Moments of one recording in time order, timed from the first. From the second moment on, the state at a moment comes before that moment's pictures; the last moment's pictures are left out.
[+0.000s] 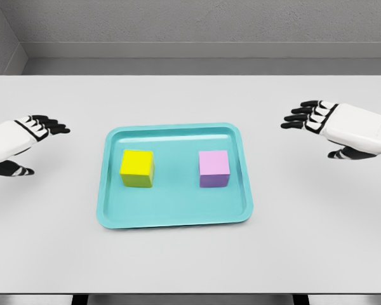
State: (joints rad) left arm -0.12 0.99 -0.21 -1.55 -0.40 -0.61 -0.24; right arm -0.43 -1.16 0.58 -1.69 0.33 -0.61 0.13
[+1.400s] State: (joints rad) left arm -0.31 0.84 -0.42 -1.63 -0.58 -0.61 -0.43; right arm -0.45 -0.85 0.60 -1.69 0.72 -0.61 0.35
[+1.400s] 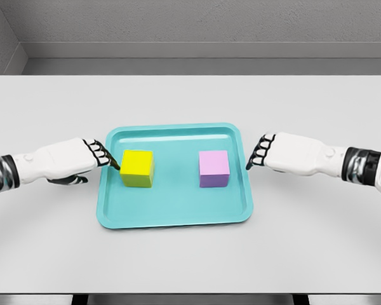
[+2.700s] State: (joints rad) left arm -0.34 0.77 -0.42 -1.66 -0.60 -0.61 -0.46; right arm -0.56 -0.73 0.70 -1.65 0.78 -0.61 0.42
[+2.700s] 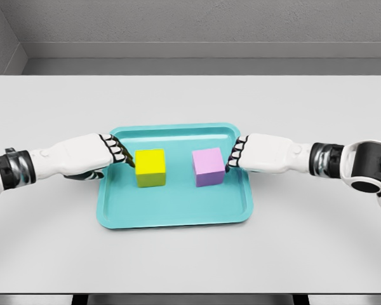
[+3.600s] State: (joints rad) left arm -0.34 0.76 -0.42 -1.66 -0.60 -0.61 -0.47; right arm -0.62 -0.67 0.75 -1.61 0.79 -0.61 0.44
